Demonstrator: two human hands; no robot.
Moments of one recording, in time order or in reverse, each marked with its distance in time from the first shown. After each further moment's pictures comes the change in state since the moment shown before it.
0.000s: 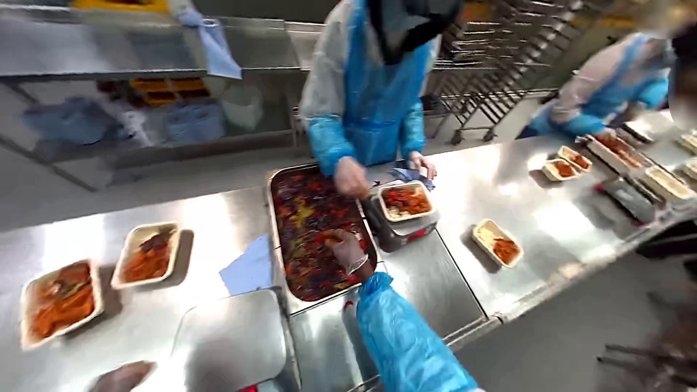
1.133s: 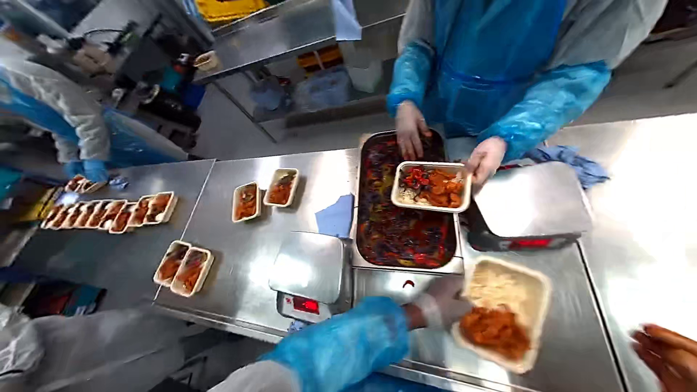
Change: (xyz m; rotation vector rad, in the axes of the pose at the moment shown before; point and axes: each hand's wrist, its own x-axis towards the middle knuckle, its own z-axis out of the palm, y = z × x) left_hand -0.088 0.133 0.392 0.224 -1.071 -0.165; right_hand -0.184 0.100 -0.300 0.456 0.274 0.212
